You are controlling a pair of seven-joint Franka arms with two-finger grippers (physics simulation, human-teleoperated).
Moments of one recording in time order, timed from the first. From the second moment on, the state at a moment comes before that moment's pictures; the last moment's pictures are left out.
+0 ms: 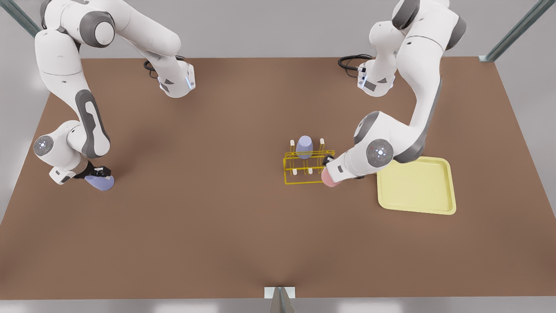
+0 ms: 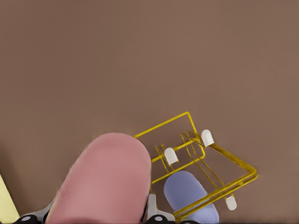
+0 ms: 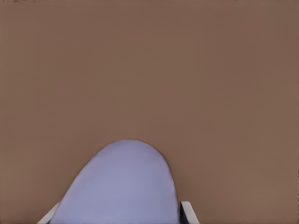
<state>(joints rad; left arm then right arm) -0.13 0.46 -0.38 -1.52 -0.03 1.78 -0.12 -0.41 0.46 -0.05 -2.11 0.01 2.60 -0.56</state>
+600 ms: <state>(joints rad) -0.10 0.50 -0.40 -1.41 0.00 1.69 -0.40 -0.40 0.47 -0.04 -2.07 0.02 2.59 -0.57</state>
